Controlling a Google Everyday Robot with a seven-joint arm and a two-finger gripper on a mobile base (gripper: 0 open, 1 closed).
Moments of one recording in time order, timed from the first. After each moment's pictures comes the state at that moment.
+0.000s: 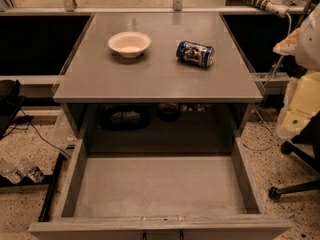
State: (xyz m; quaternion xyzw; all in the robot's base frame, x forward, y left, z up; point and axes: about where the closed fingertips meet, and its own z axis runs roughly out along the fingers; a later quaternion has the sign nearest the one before) arm 0.438 -0.217 0.976 -0.60 0.78 -0.03 0.16
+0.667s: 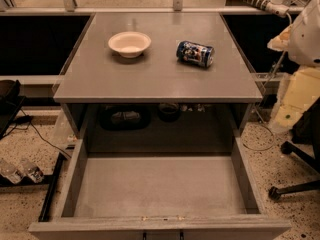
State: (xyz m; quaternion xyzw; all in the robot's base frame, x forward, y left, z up) arm 0.448 -0.209 0.979 -0.61 0.77 -0.04 0.17
